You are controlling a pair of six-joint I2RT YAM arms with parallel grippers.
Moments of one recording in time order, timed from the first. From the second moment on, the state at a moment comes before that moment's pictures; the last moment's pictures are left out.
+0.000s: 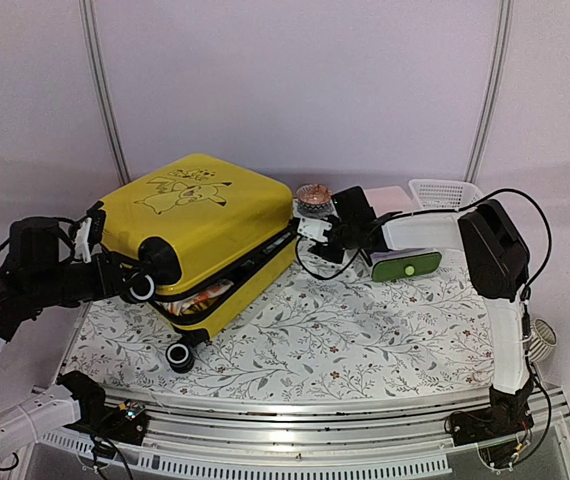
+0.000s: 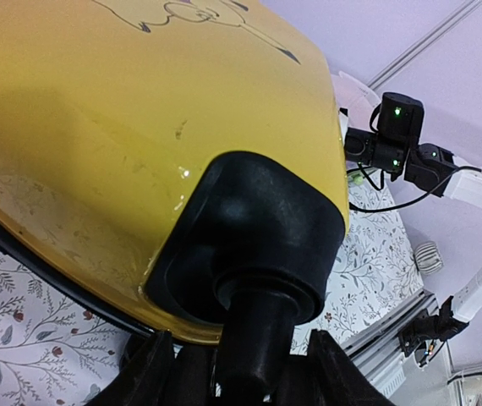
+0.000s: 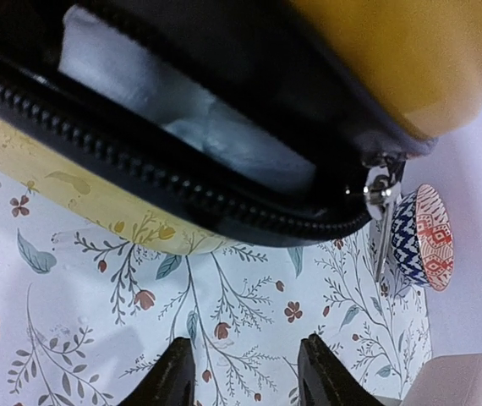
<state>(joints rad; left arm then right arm) -0.40 0.60 0.85 -0.76 0.20 -0.55 0.63 2.17 1.57 -0.06 -0.08 -0.82</state>
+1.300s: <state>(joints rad) -0.40 0.60 0.85 -0.76 0.20 -0.55 0.62 2.21 1.63 0.18 -0.12 -0.88</state>
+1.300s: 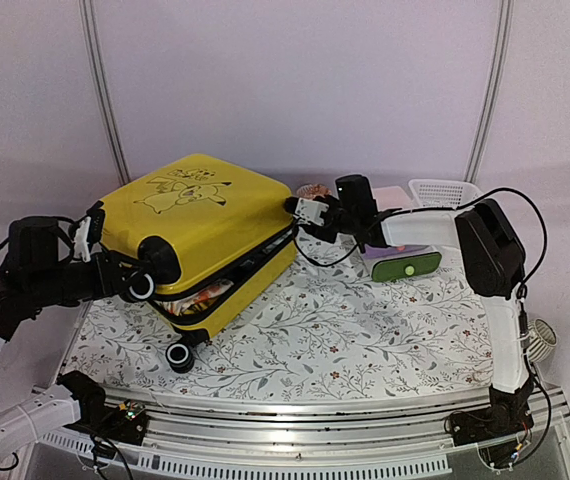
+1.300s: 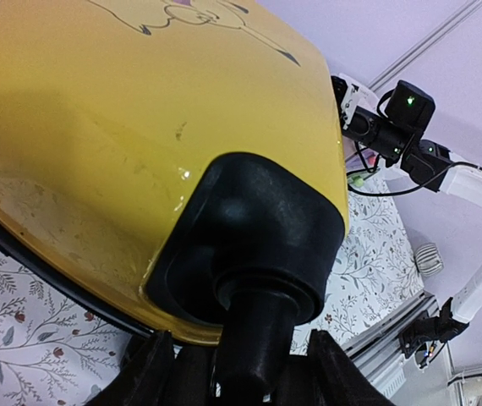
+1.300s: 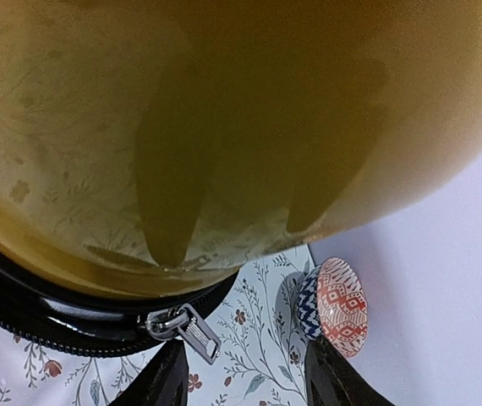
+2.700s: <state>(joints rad) -0.39 0.60 0.87 -0.78 0.18 -0.55 0.64 2.30 1.64 0.29 -0.08 -1.00</state>
